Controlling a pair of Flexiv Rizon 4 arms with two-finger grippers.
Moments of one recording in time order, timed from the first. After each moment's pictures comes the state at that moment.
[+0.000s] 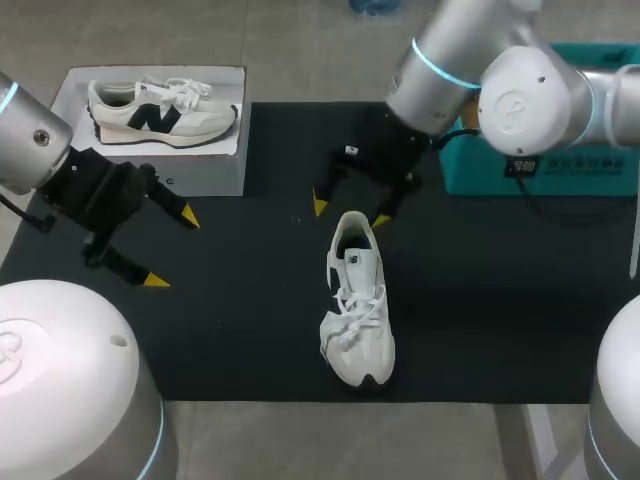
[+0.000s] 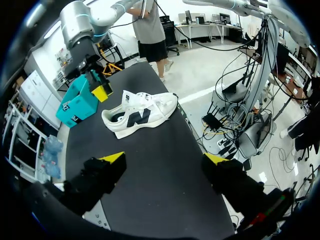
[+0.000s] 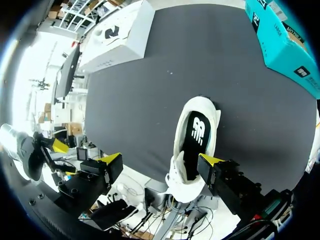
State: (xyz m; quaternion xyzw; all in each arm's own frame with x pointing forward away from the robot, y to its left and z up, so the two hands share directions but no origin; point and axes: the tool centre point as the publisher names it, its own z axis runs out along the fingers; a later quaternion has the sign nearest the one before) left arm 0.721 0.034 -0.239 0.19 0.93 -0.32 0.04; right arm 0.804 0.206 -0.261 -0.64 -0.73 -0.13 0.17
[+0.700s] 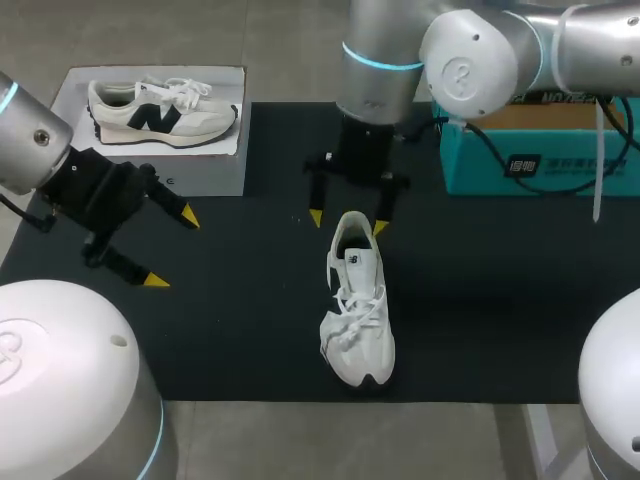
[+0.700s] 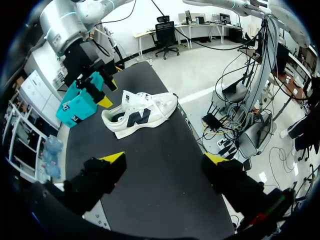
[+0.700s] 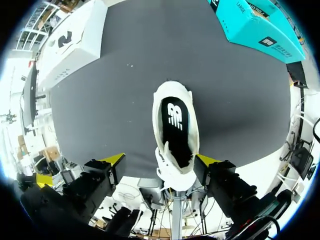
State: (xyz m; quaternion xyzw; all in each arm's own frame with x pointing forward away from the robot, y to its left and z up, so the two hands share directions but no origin) left arm 0.721 0.034 -0.239 0.19 0.93 -0.32 0.04; right arm 0.795 0.205 -0.275 -0.74 -0.66 0.01 0.10
